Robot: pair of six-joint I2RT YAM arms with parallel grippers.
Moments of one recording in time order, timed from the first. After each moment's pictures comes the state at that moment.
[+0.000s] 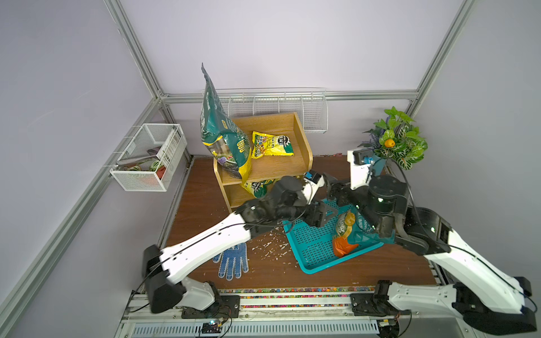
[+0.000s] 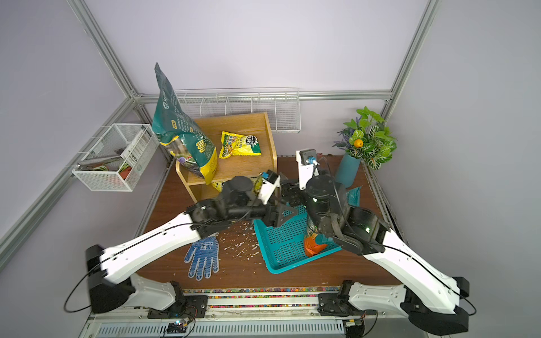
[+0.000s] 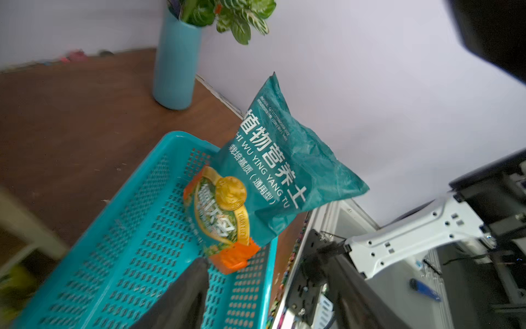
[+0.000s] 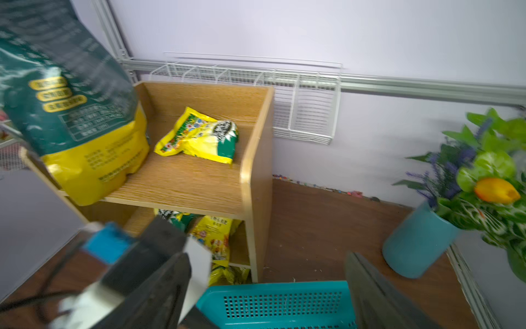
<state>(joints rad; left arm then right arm) -1.05 1.30 1.31 -0.36 0.21 -0.40 1.04 1.16 1.58 -0.66 0.65 0.13</state>
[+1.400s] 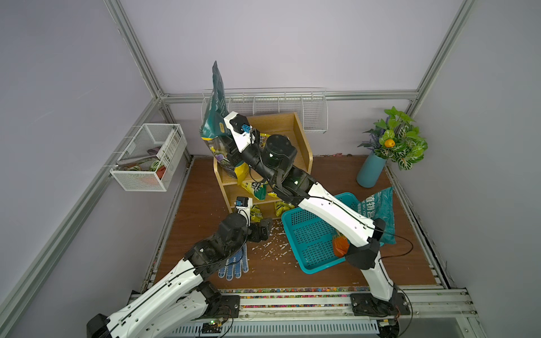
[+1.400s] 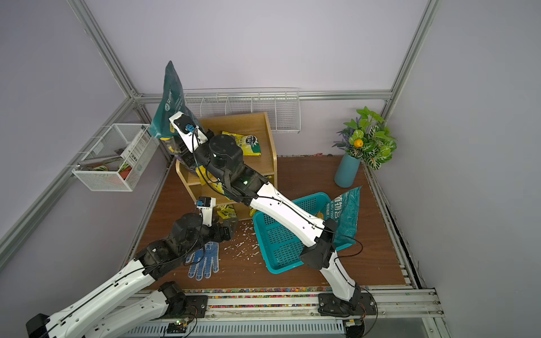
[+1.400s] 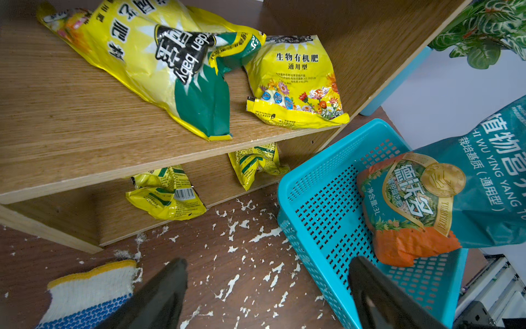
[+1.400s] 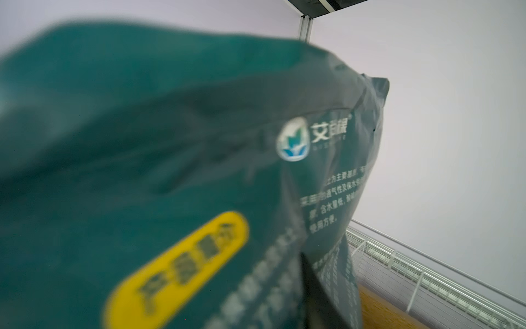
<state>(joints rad) -0.80 0.79 0.68 -0.39 -0.16 -0.51 1.04 2.15 2.49 -0.05 0.11 -0.22</state>
